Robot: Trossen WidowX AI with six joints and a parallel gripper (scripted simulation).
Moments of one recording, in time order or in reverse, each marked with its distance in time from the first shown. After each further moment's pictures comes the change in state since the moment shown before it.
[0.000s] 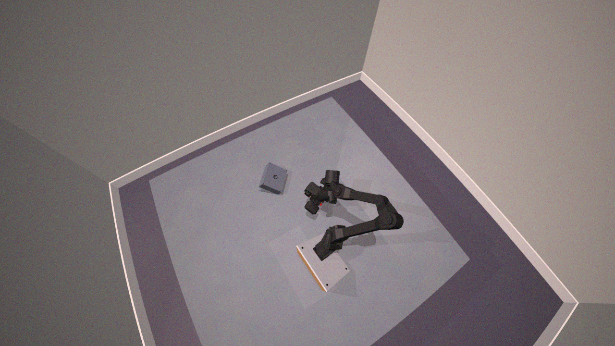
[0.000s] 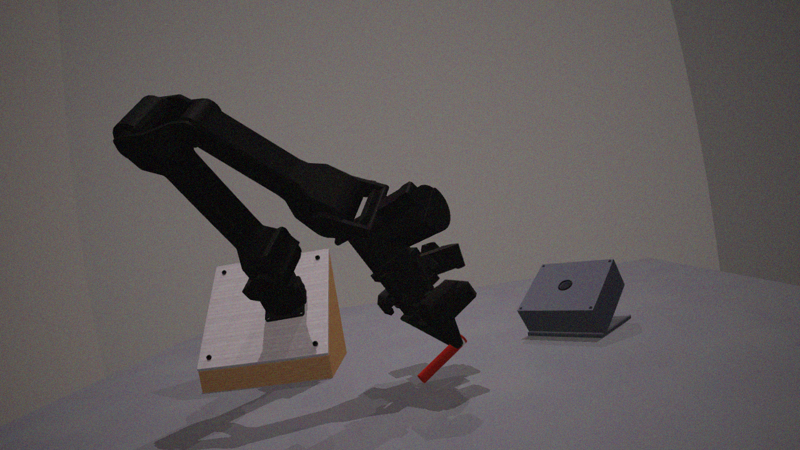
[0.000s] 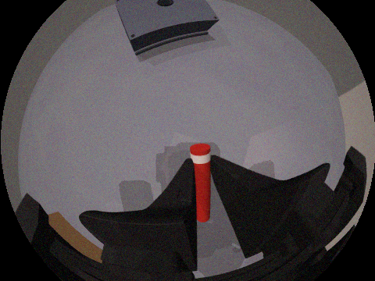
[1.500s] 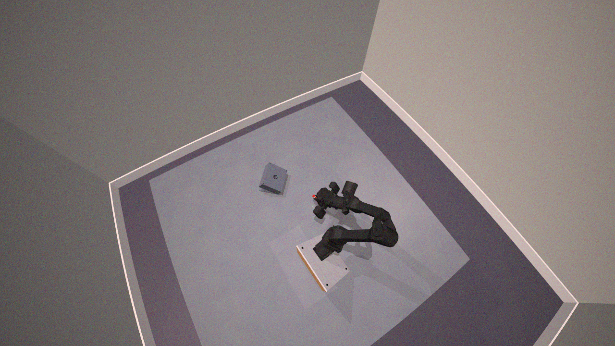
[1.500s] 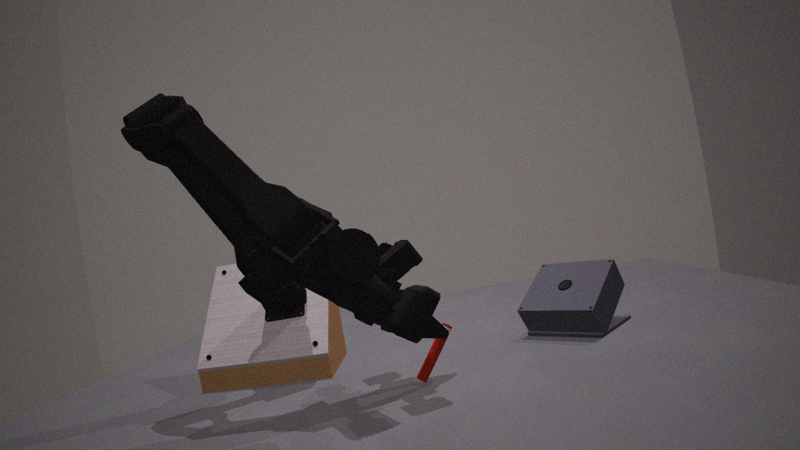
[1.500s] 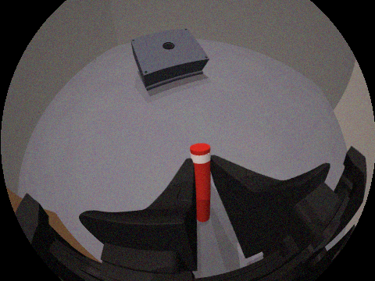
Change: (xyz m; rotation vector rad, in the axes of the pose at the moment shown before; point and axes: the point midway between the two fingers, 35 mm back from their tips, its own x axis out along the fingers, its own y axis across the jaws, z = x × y) arm -0.023 0.000 -0.019 -0.001 -0.392 0.000
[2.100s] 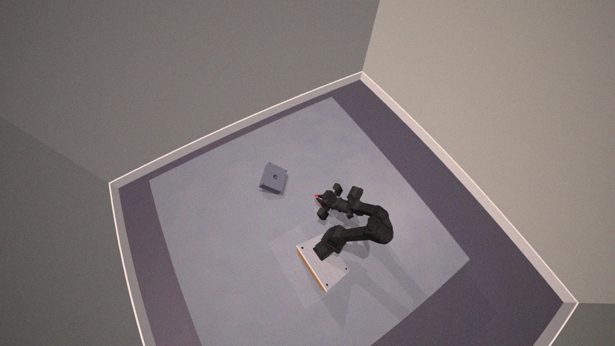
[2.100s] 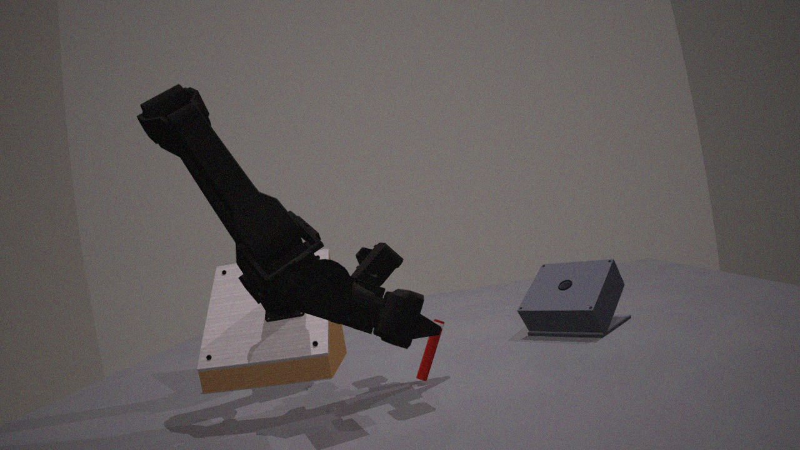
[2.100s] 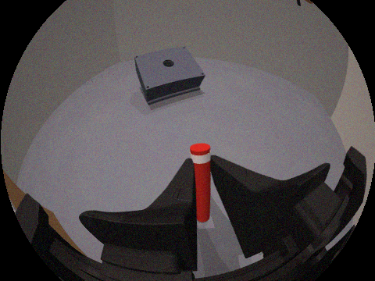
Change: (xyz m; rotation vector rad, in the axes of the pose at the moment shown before) arm -0.013 -0.002 -0.005 -0.011 -0.157 -0.014
